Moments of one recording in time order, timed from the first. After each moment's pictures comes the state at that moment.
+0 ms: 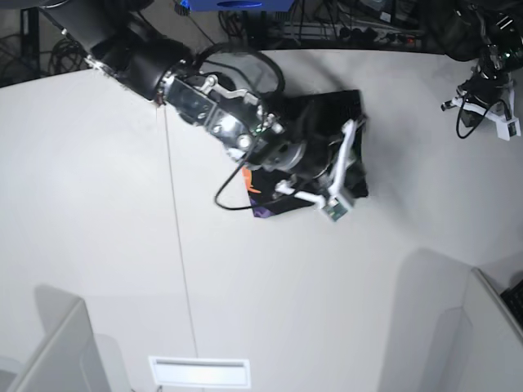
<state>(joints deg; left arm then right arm) 26.8 -15.3 -42.0 99.8 -33.9 -14.5 49.5 17.4 4.3 -54.8 99.0 31.2 -12.7 -49.0</state>
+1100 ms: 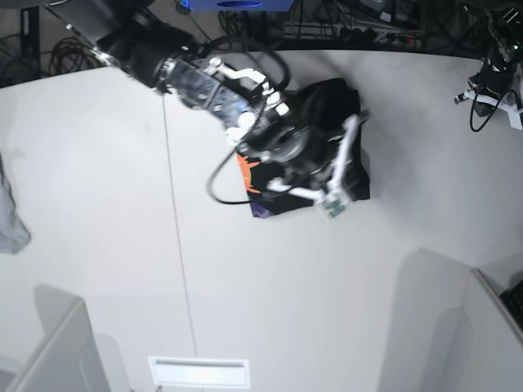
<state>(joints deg) 28.8 -15.4 -44.6 98.4 -34.1 -14.3 49.5 13.0 6.6 -49.9 106.1 19.5 -16.6 -54.7</state>
